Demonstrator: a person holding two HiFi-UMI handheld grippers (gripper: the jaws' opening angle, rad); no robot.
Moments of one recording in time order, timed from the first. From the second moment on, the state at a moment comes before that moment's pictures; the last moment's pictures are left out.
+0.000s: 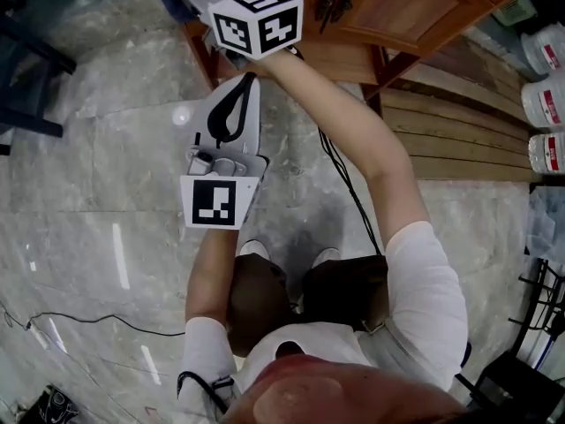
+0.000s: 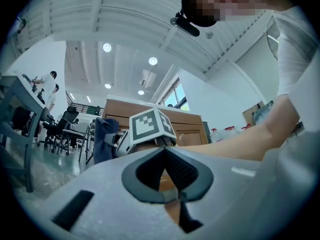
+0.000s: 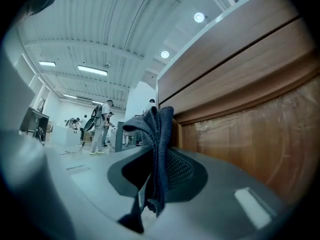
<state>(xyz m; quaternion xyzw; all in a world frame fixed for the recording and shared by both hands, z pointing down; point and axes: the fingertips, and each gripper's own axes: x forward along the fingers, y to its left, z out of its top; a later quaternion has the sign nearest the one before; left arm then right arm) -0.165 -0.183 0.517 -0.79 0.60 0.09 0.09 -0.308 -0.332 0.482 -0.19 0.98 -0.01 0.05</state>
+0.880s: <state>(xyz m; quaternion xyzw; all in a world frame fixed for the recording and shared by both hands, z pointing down) -0.158 -0.183 0.519 -0.80 0.58 0.08 0.09 -0.235 -0.368 0.487 -0.34 0.94 -0.01 0.09</state>
